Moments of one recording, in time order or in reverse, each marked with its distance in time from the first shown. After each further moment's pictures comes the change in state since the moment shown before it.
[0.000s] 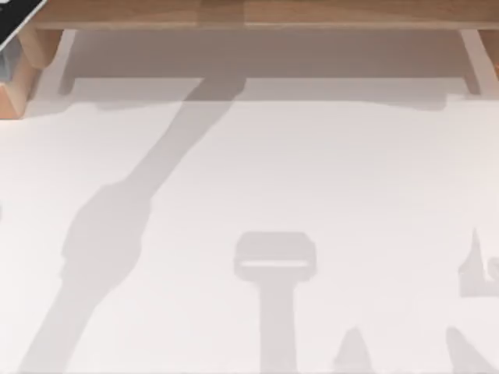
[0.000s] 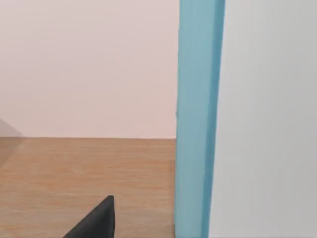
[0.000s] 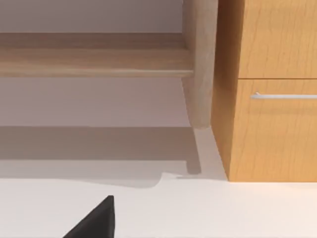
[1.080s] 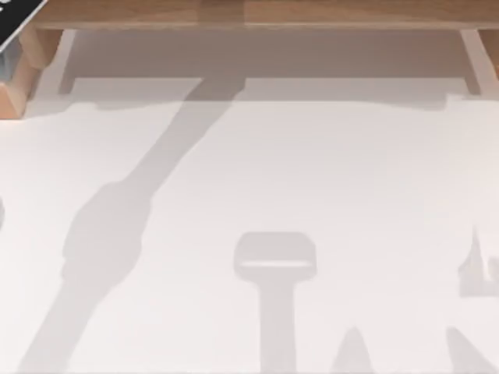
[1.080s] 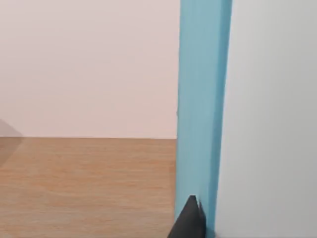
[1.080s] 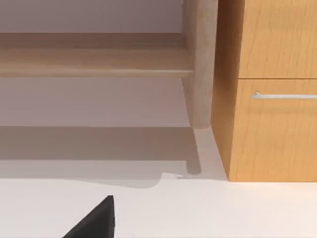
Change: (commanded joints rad) left arm 0.001 0.004 0.007 -0.003 0.001 0.000; right arm 0.000 0.000 0.000 0.000 0.000 0.000
